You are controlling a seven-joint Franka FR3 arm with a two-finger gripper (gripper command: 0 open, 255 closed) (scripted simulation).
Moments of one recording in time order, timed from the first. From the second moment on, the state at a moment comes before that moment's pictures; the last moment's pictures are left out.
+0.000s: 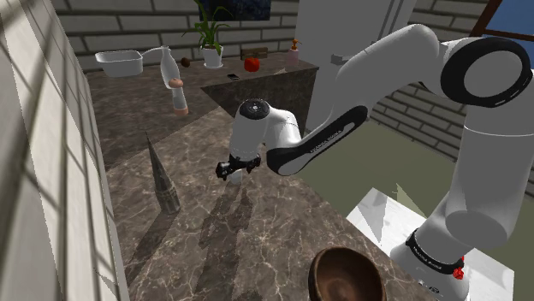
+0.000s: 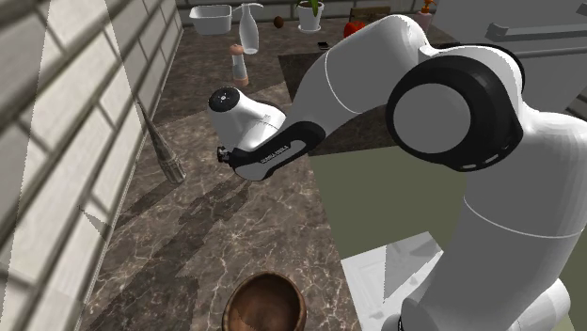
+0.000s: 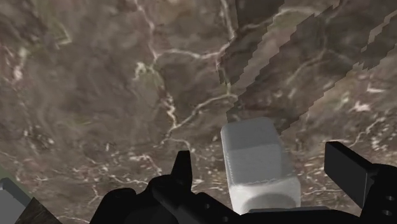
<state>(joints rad) 0.00 0.36 0.51 -2.03 -0.70 2.51 1.27</state>
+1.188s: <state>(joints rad) -0.03 0.31 0.55 -2.02 -0.63 2.47 1.21</state>
